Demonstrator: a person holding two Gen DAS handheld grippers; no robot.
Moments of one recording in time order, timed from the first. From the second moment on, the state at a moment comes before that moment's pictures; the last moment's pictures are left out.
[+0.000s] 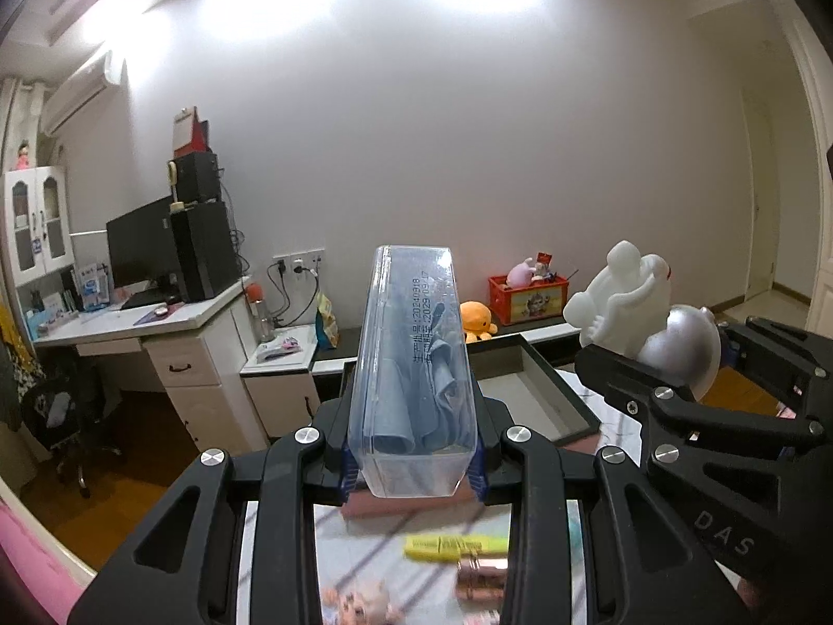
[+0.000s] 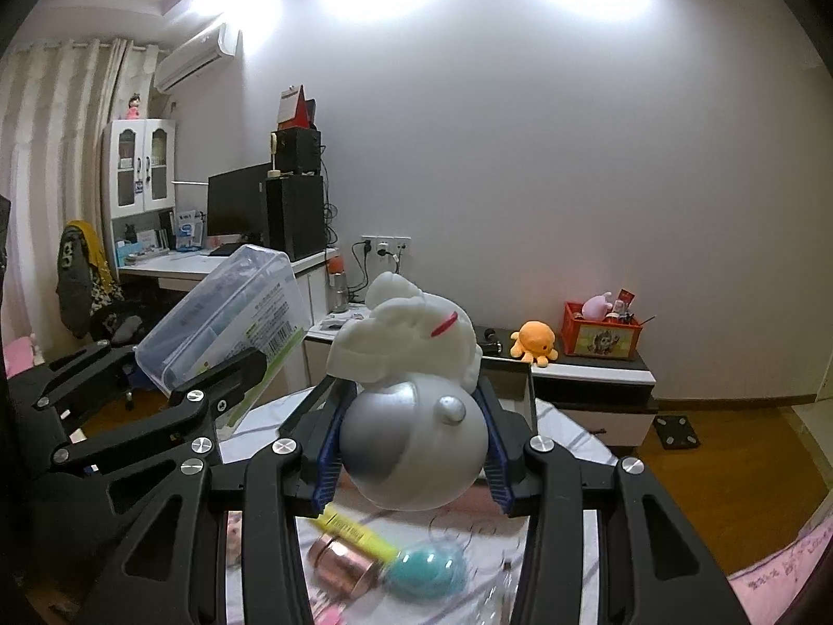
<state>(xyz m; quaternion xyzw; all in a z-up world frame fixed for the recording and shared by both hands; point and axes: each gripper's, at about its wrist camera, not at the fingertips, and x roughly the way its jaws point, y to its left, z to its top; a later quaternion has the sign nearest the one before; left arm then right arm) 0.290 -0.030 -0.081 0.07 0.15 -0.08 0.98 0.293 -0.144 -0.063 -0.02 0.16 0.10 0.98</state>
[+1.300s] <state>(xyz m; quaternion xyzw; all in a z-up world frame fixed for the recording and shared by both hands) 0.438 -0.023 -0.129 0.08 0.26 -0.04 0.96 0.454 -0.178 -0.110 0.01 0.30 0.08 0.95</state>
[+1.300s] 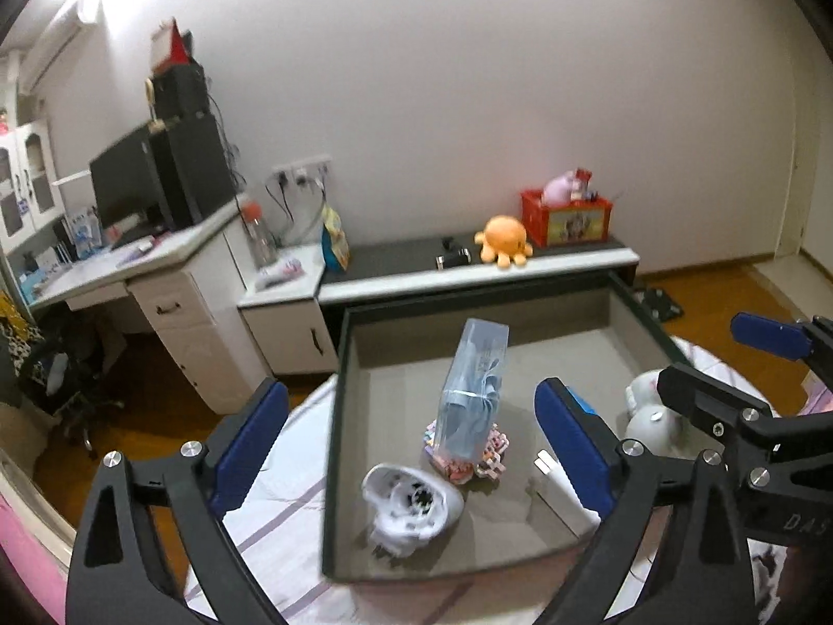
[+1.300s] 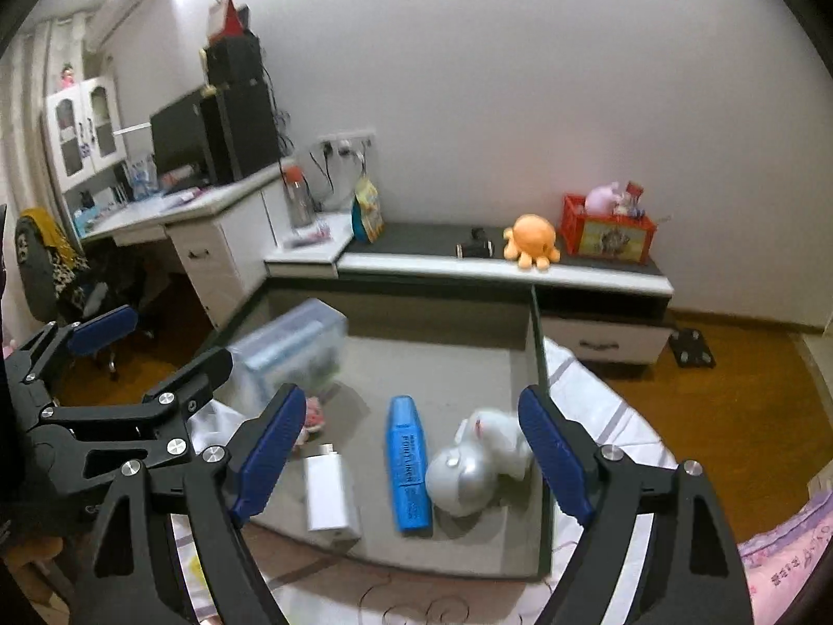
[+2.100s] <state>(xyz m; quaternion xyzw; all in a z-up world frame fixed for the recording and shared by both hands) 0.176 0.003 -0.087 0.03 0.10 -0.02 0.99 0.193 -0.159 -0.057 -0.02 0.11 0.04 0.99</state>
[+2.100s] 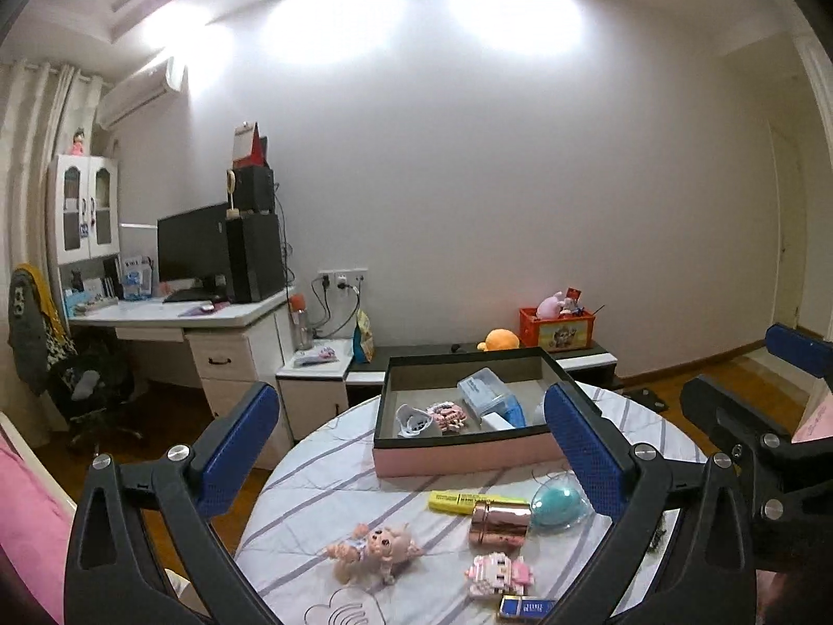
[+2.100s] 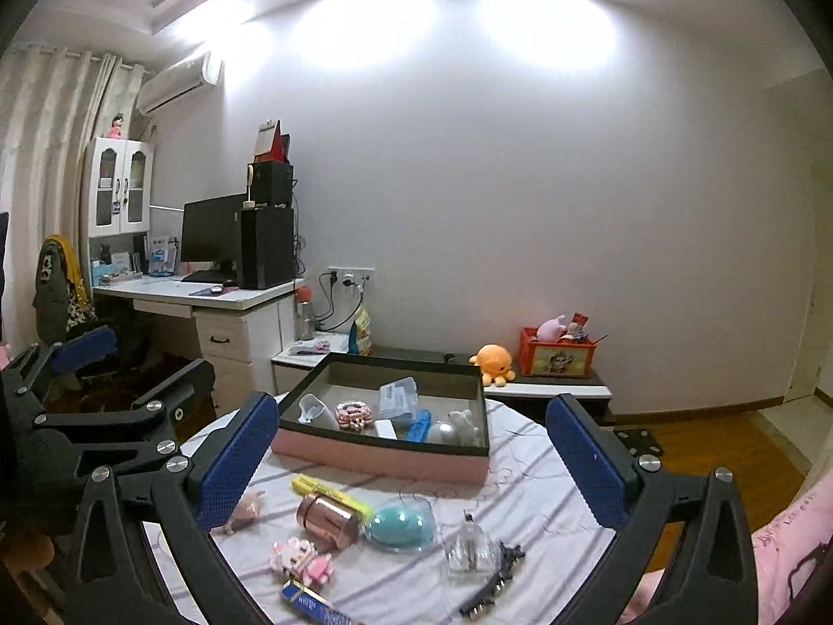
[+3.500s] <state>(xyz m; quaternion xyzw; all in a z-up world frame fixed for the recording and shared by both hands) 0.294 0.054 -0.256 0.03 0.38 0.01 0.93 0.257 -0.227 -0.203 0.03 0.33 -0.02 0.94</state>
